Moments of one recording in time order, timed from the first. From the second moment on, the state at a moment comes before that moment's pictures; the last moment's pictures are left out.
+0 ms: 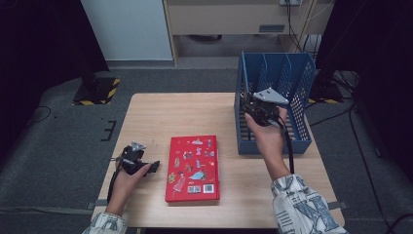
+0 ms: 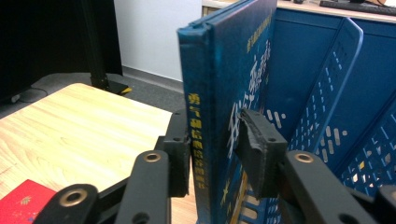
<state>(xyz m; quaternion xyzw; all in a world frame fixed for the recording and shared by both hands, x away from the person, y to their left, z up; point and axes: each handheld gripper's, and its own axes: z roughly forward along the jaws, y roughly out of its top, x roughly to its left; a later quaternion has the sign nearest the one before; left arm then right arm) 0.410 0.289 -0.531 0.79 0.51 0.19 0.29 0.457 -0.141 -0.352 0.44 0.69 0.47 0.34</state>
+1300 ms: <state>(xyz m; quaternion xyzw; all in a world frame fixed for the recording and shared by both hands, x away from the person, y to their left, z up) 0.410 0.287 -0.532 0.78 0.51 0.19 0.29 0.415 -0.153 -0.373 0.39 0.75 0.48 0.24</state>
